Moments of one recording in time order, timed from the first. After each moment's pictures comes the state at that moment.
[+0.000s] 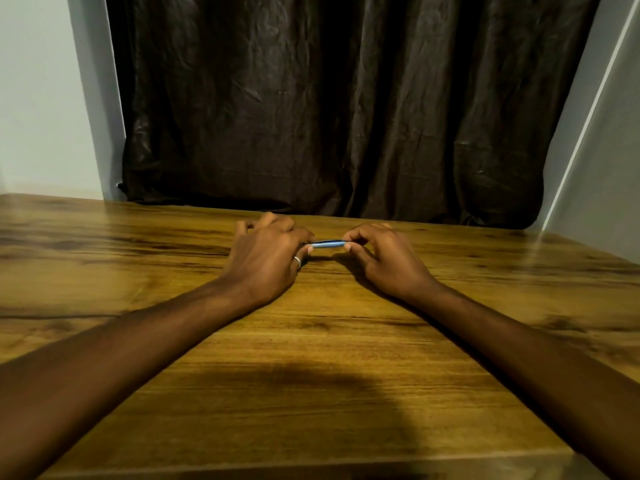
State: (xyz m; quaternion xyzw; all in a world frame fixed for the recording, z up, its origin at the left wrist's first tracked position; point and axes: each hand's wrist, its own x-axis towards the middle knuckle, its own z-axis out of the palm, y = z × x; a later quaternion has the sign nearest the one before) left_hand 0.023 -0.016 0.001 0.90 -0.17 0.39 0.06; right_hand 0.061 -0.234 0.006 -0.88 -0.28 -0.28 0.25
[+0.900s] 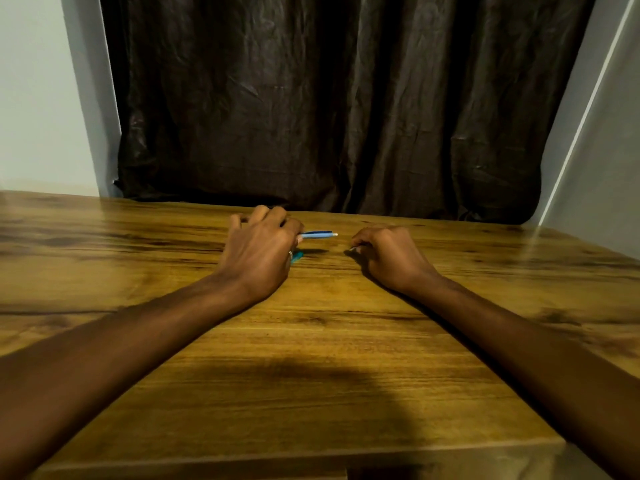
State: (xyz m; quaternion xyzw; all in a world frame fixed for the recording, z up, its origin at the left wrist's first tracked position) left_hand 0.022 -0.015 0.002 0.91 -0.14 0.39 0.02; right_hand 0.067 -0.248 0.008 -0.90 -0.29 -0.29 0.13
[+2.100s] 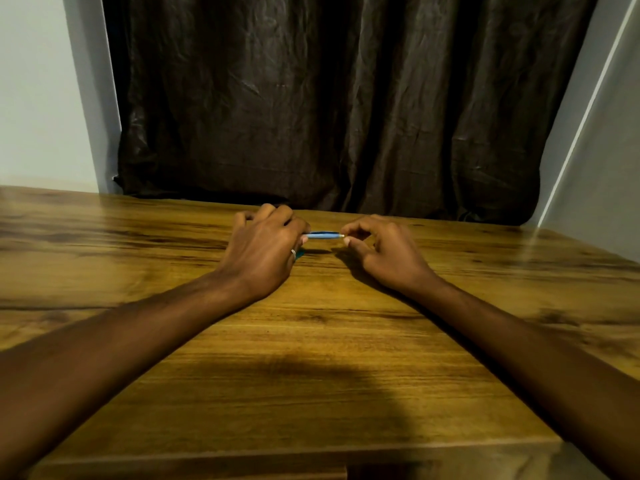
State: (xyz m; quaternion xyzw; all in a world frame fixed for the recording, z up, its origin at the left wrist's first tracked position) left_hand 0.021 -0.016 0.001 0.90 -0.17 0.40 0.04; right_hand 0.056 -0.236 0.009 -0.88 -0.27 -0.30 0.26
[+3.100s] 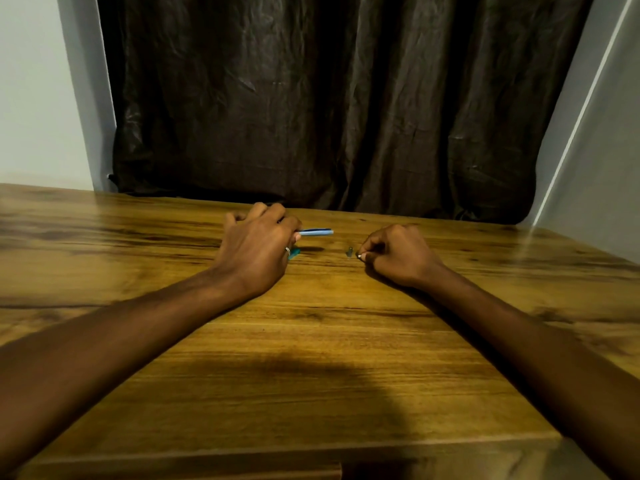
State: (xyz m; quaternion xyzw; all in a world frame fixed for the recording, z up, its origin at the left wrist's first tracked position) left_hand 0.020 -0.015 0.002 0.91 -0.15 0.38 0.05; right_hand 0.066 -0.264 0.011 -0.94 -0.21 -0.22 0.18
